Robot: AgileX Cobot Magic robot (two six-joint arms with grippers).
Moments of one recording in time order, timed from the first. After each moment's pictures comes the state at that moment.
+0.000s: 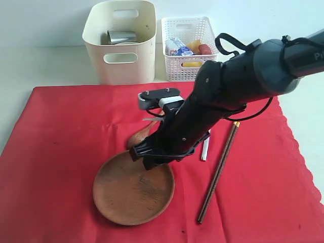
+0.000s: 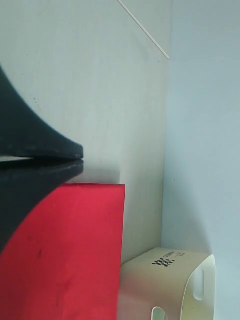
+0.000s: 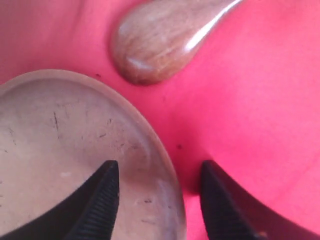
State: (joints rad) left arm 0.08 0.01 0.00 0.04 0.28 -0.03; right arm 0.81 1.98 -1.04 0.66 0.49 -0.37
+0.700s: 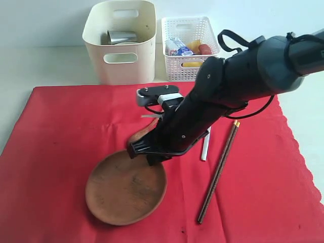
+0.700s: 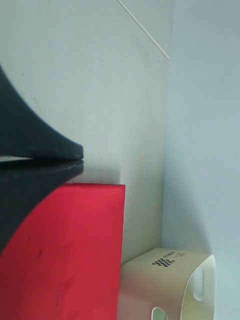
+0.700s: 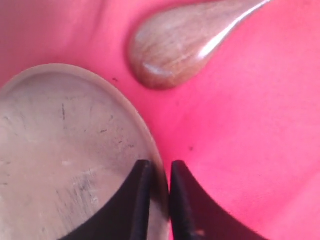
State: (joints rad) left arm 0.08 0.01 0.00 0.04 0.28 -0.03; right arm 0.81 1.95 -1.04 0.69 0.50 -0.39
